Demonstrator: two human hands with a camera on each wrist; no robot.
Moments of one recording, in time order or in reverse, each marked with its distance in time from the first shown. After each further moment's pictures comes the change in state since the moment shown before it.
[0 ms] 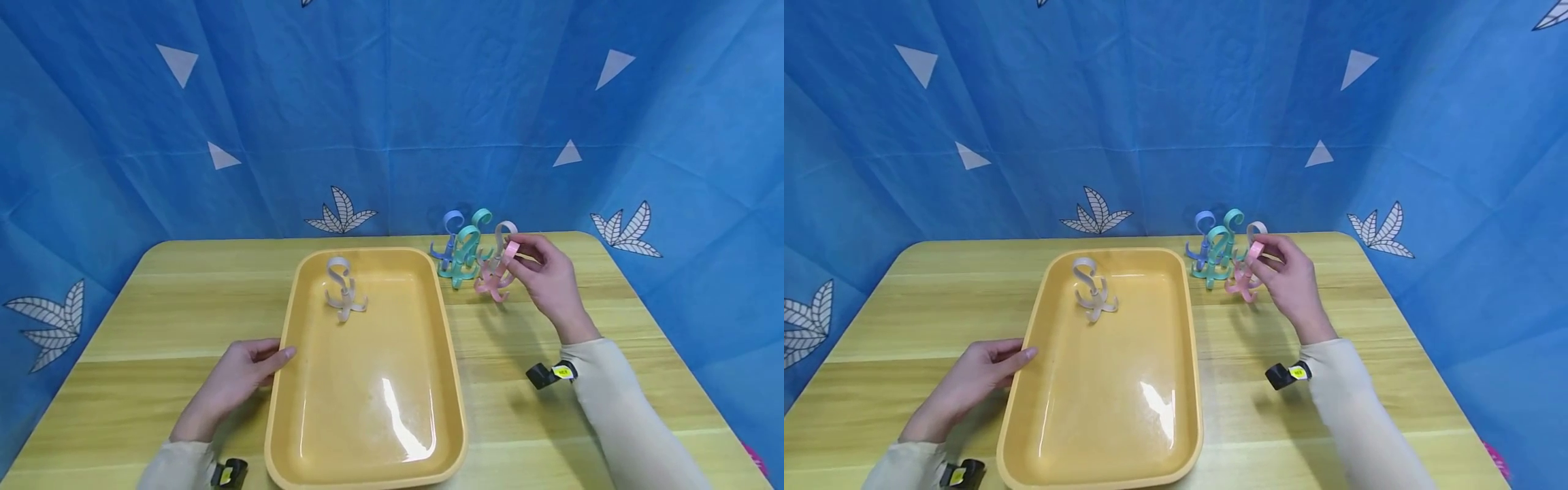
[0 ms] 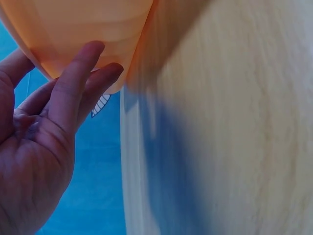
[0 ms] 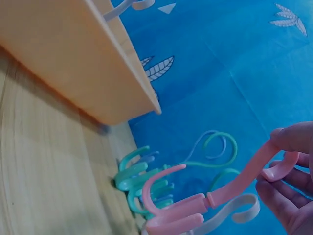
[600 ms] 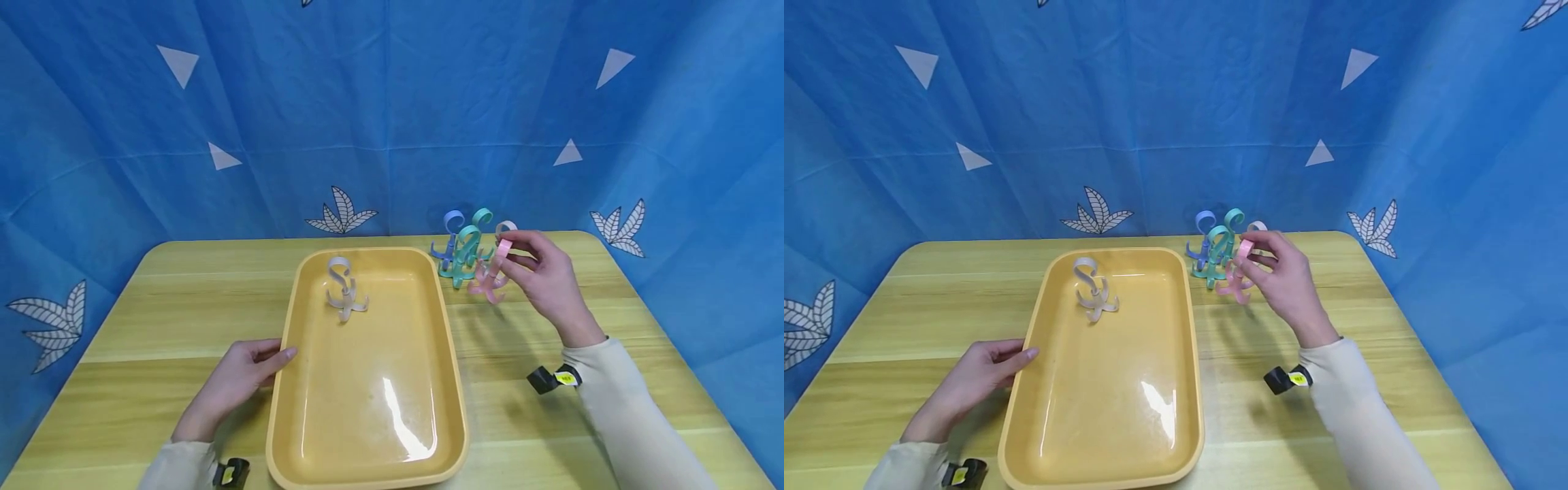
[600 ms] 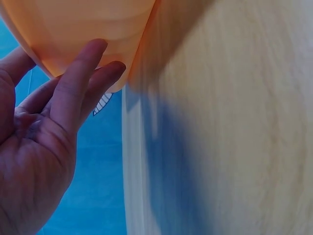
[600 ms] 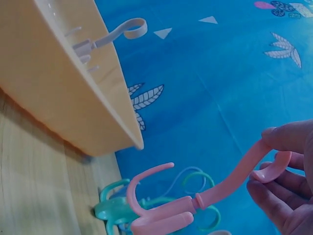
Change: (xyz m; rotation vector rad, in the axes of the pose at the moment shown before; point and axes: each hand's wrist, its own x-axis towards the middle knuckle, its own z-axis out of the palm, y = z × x) left_hand -0.001 -0.001 -0.002 -0.021 -0.013 -0.003; right_hand -0.006 -0.029 0.006 -0.034 -0.061 -0.046
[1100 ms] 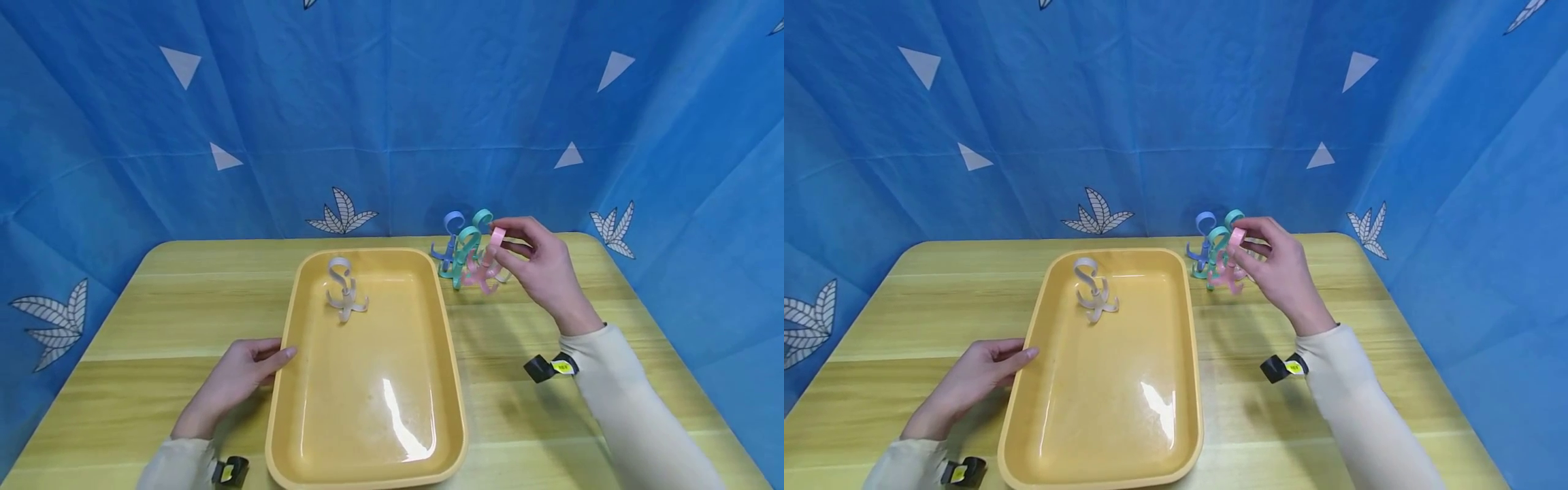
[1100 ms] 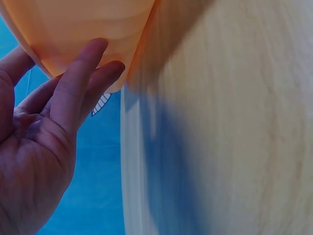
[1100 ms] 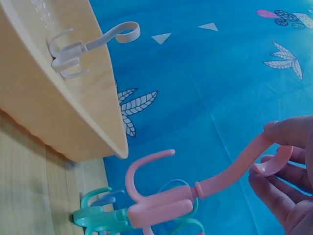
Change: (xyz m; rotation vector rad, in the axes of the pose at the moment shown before) left_hand 0.001 0.000 -0.001 0.025 -0.003 0.003; right_hand 0.013 -0.019 -0.001 -0.026 -0.031 -0.093
